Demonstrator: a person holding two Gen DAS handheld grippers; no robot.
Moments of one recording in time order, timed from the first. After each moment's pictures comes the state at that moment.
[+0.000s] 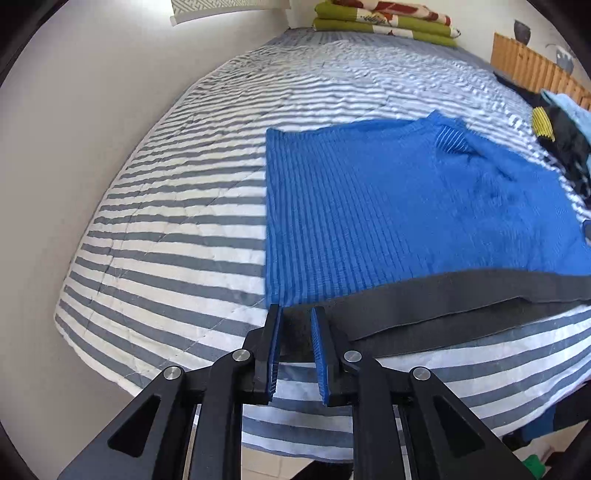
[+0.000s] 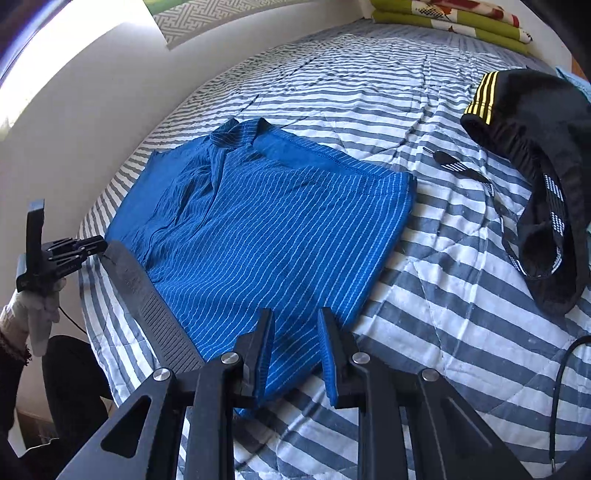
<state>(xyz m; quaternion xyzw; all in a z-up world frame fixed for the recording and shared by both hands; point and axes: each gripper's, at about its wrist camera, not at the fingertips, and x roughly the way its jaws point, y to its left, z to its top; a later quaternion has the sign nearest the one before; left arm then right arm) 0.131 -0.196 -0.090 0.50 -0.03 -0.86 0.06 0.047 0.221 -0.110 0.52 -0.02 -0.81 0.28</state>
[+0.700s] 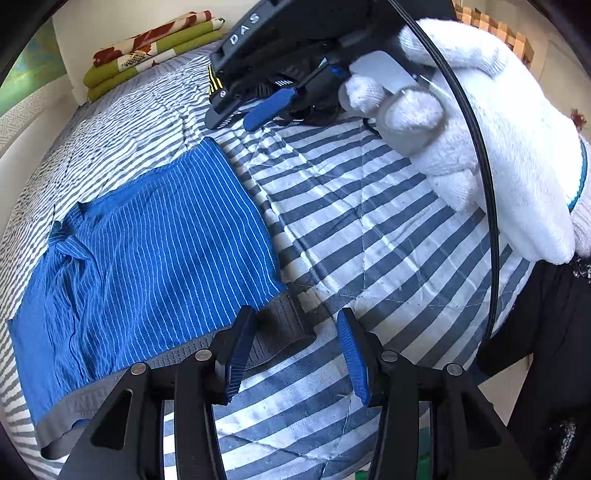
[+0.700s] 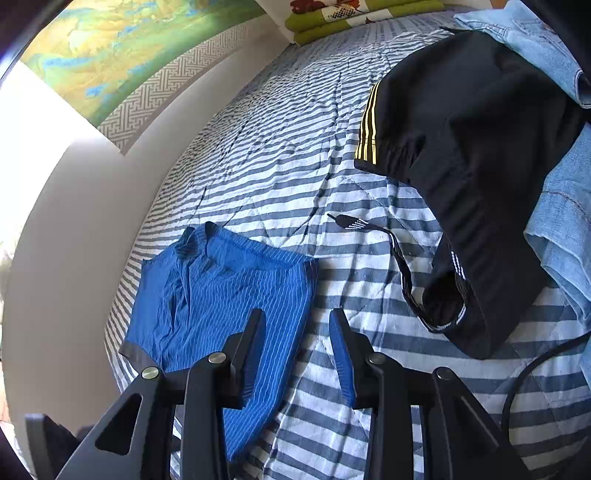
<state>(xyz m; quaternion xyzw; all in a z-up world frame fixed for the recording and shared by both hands) 0.157 0.157 -0.103 0.49 -0.18 -0.82 -0.24 -0.015 0.284 -0.098 0.51 -0.20 -0.81 0.23</state>
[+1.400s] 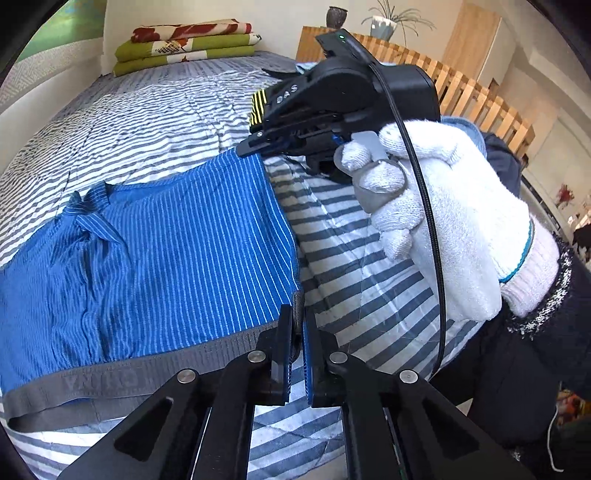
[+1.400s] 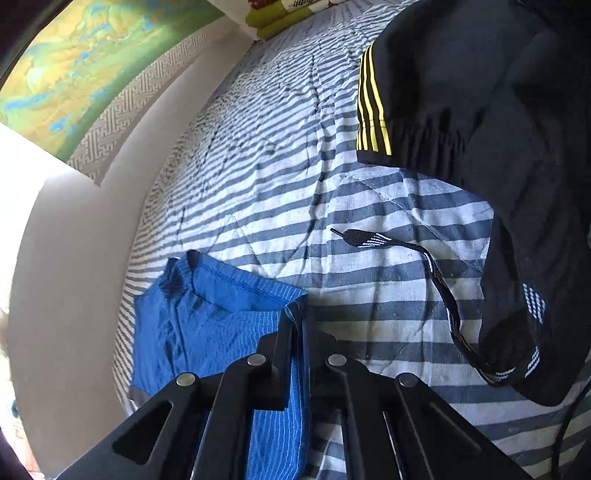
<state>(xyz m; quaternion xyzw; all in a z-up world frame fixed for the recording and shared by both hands) 0.165 0.086 -0.048 0.46 -0.03 -0.85 -0.26 -0.044 0.263 -0.113 0.52 -0.28 -0.79 0.20</state>
